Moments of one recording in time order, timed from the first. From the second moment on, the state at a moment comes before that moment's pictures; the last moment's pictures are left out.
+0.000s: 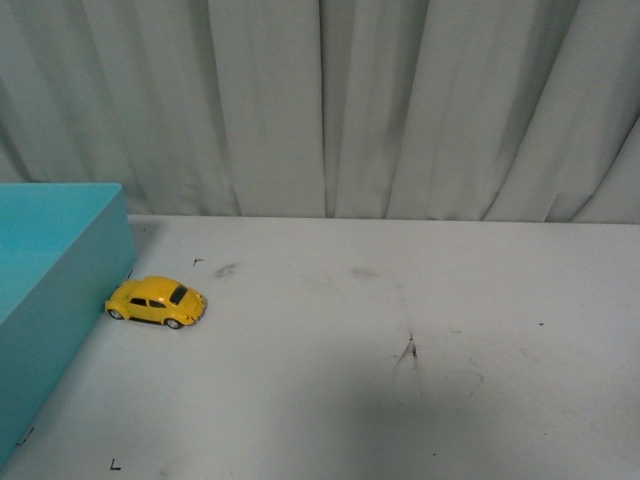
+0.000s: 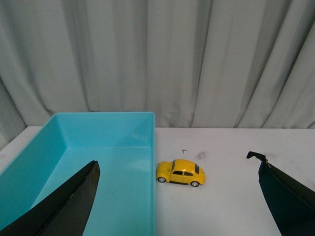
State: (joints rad) left arm 0.00 0.01 0.01 0.00 0.00 0.00; right arm 0.01 0.79 0.02 0.75 0.00 -0.02
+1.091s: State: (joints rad) left arm 0.00 0.01 0.01 0.00 0.00 0.00; right arm 0.01 0.21 0.01 0.21 0.00 -0.02
